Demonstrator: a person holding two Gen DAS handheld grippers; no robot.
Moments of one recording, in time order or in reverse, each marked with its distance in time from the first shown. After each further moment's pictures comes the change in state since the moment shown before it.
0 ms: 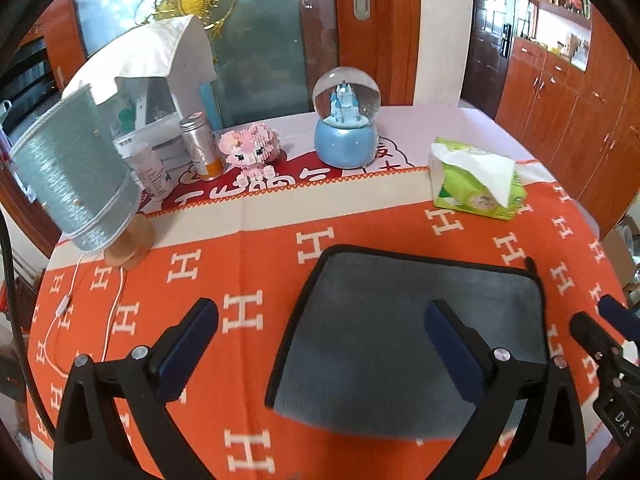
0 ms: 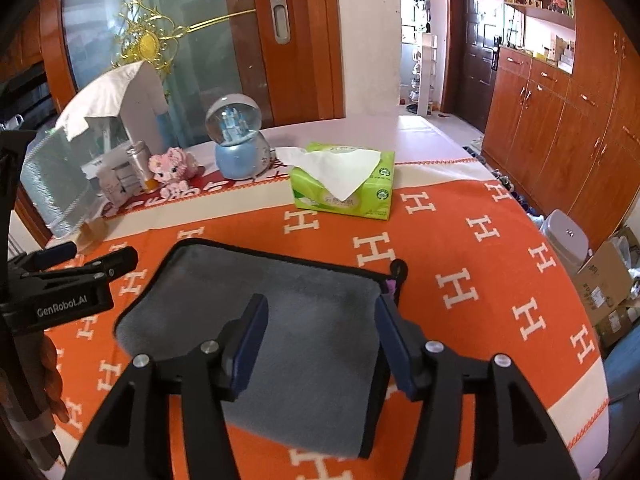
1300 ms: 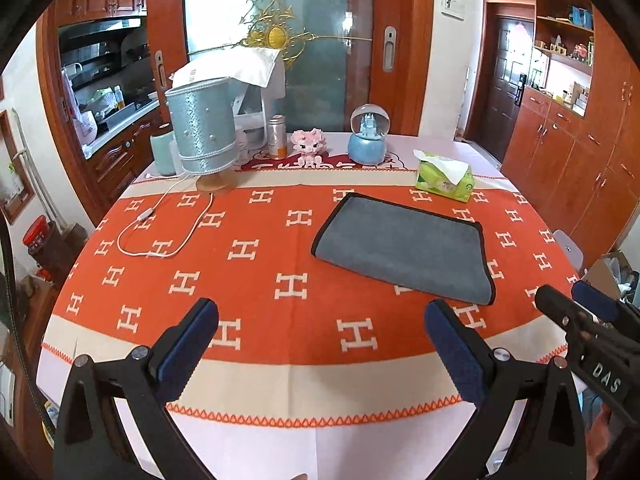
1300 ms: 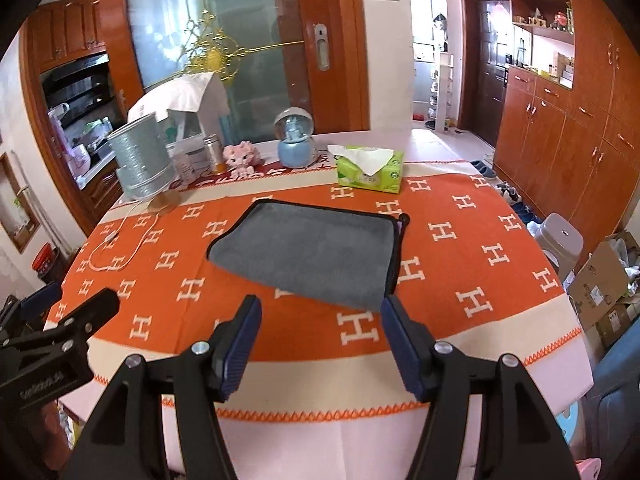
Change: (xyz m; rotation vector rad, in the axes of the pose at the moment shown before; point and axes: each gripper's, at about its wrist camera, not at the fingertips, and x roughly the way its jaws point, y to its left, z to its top) left arm -0.213 0.009 -0.164 -0.145 -0.127 0.051; right arm -0.163 0.030 -0.100 -0.068 -0.059 0.067
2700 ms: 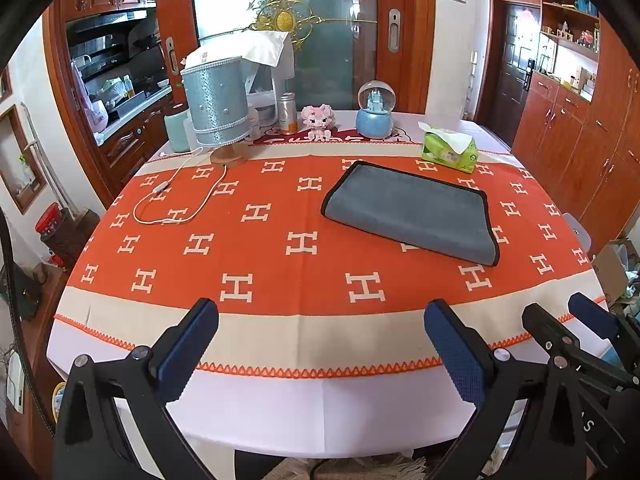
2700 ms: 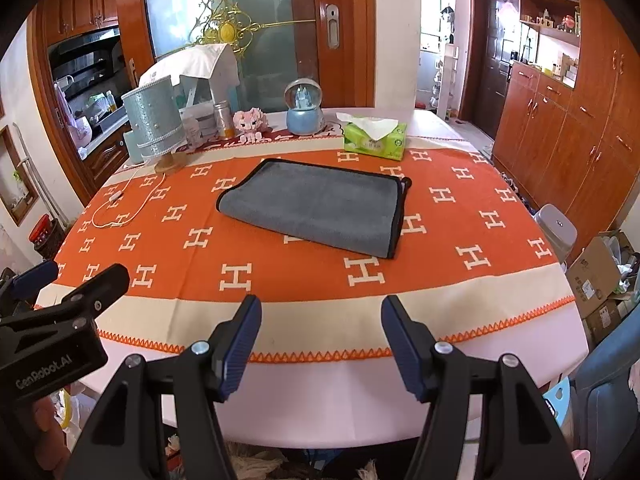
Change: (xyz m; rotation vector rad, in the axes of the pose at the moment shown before) left arm -0.016 -0.006 -0.039 0.001 0.056 0.049; right arm -0.016 0.018 -0.048 -0.033 0.069 -0.024
